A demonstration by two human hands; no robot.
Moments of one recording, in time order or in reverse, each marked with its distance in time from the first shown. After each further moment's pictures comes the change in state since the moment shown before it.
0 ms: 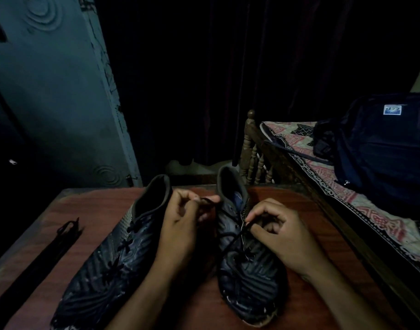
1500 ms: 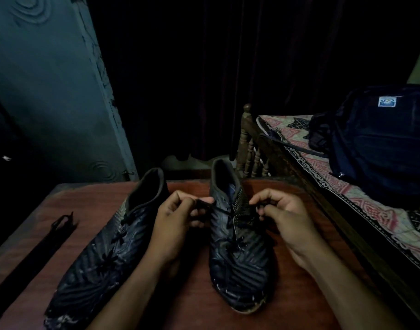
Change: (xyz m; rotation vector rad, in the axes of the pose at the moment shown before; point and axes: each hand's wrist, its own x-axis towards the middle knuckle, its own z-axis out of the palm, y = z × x) left_hand -0.003 0.002 0.000 -0.051 0.000 -0.177; right_hand 0.007 0.004 -0.008 0.335 0.080 0.233
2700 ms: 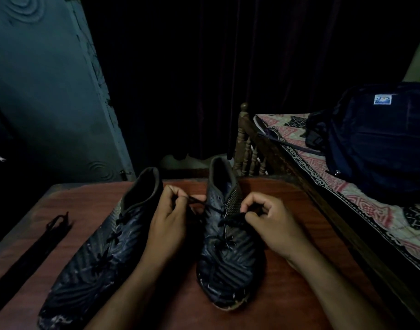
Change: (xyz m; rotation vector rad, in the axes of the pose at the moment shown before) left_hand 0.004 -0.009 -0.011 0.361 0.006 0.198; right_hand -0.007 0.003 0.005 -0.414 -0.028 -0.110
